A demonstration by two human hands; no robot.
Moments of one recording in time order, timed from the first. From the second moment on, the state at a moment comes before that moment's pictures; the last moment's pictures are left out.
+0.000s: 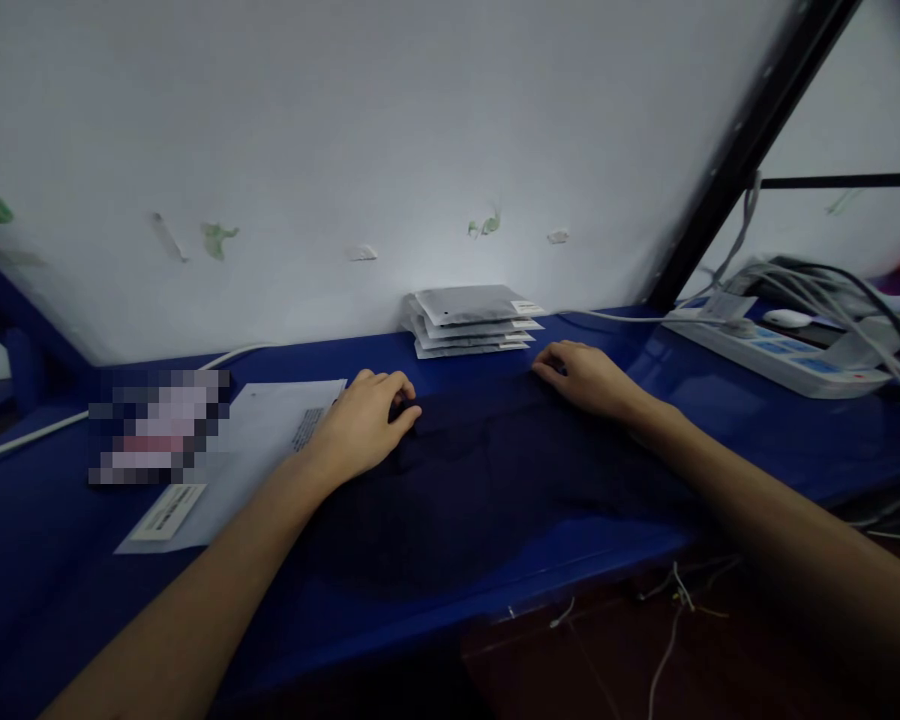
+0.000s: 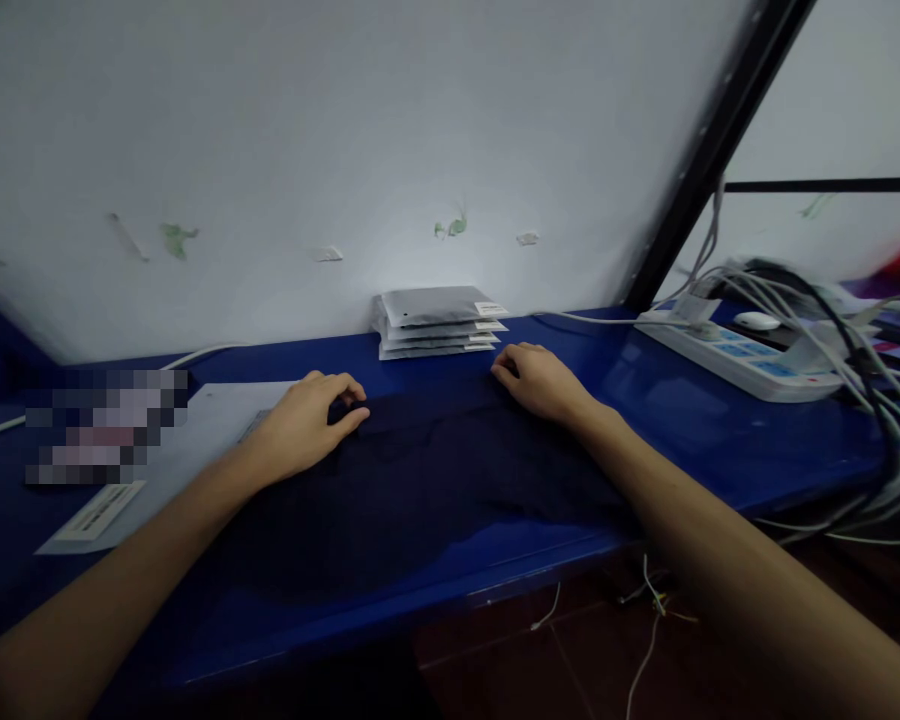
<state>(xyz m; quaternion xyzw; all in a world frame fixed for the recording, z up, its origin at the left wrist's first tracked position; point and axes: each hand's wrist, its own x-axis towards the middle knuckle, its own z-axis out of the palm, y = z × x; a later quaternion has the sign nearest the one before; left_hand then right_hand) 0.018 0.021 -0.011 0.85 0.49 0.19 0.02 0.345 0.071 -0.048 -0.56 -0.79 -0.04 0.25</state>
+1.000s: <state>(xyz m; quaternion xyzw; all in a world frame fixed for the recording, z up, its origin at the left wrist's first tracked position) -0.051 -0.109 -0.004 0.92 0.33 0.19 -0.07 0.381 -0.096 -0.037 -0.39 -0.88 -0.06 0.25</state>
